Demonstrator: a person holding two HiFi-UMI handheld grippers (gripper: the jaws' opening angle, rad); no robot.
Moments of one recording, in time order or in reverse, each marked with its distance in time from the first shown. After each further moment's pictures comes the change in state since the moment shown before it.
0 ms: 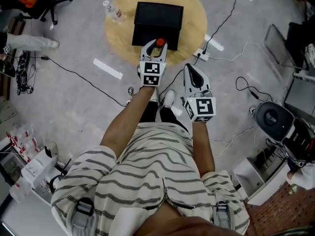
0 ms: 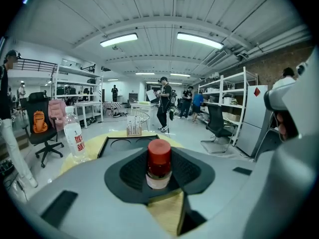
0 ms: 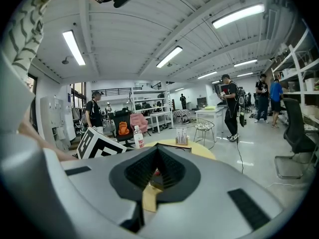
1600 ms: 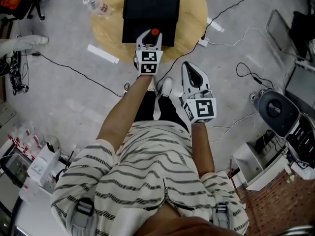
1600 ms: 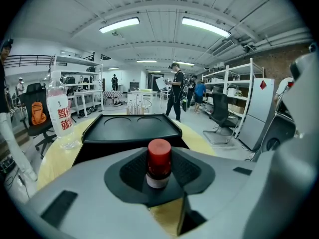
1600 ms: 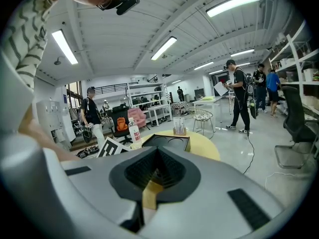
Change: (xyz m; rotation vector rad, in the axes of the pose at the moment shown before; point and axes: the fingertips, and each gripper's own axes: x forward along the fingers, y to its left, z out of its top) left arm 0.078 0.024 -0.064 -0.024 0.132 0.005; right arm 0.030 -0.020 -0.027 0.069 0.085 -0.007
